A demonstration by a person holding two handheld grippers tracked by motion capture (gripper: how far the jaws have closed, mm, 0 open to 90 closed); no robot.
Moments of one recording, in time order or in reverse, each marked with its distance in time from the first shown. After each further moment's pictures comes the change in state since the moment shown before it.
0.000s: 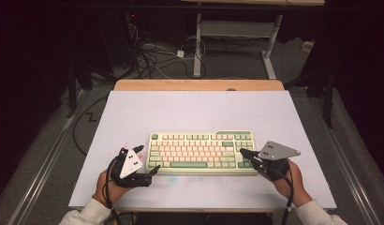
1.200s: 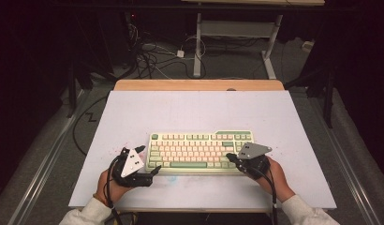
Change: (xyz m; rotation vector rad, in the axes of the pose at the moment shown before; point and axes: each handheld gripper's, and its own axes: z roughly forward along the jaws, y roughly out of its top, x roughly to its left) left arm 0.000 0.001 0.004 0.007 -0.019 -0.001; right arm 0.015 -0.001 0.046 0.142 0.055 -0.043
